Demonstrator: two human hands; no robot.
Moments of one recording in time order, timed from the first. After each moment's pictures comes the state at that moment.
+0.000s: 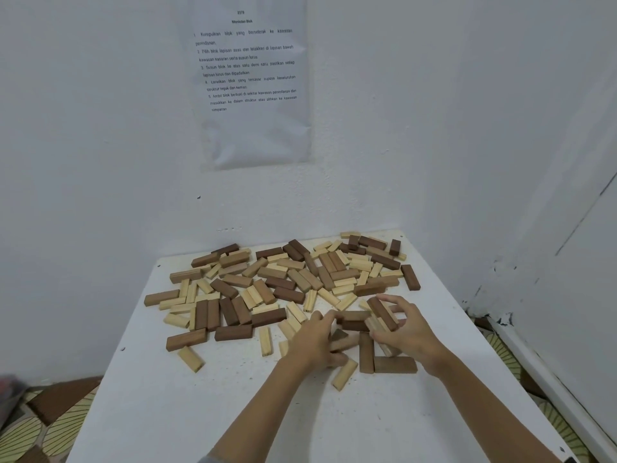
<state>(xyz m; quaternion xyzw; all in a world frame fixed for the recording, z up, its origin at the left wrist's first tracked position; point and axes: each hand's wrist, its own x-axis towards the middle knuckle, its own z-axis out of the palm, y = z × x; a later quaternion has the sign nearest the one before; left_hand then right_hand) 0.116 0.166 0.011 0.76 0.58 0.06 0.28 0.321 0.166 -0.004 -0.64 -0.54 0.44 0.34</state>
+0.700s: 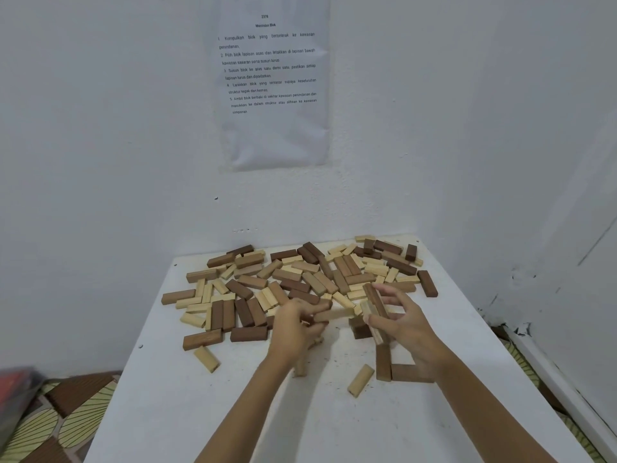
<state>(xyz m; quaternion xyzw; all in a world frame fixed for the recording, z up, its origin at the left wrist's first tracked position) 0.069 0.163 0.033 0.65 0.57 0.40 0.32 0.281 0.167 0.029 -0.55 -0.49 0.52 0.43</state>
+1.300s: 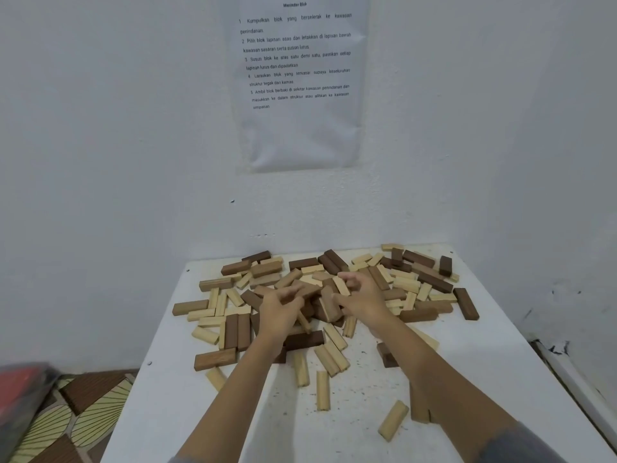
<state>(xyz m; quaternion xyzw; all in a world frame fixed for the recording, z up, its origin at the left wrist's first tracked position) 0.014 0.244 0.015 0.42 0.66 0.47 0.42 0.175 0.271 0.025 -0.60 -0.53 0.48 0.38</state>
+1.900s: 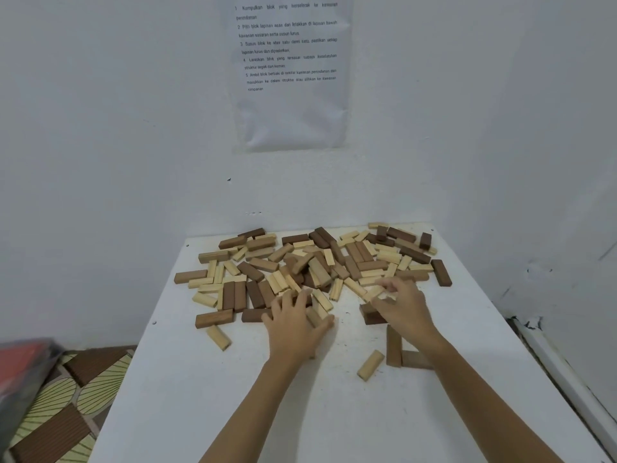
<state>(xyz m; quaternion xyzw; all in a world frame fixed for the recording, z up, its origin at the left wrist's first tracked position) 0.059 0.153 0.001 0.65 0.73 0.16 0.11 0.257 0.184 0.020 -0.68 -0.60 0.30 0.30</state>
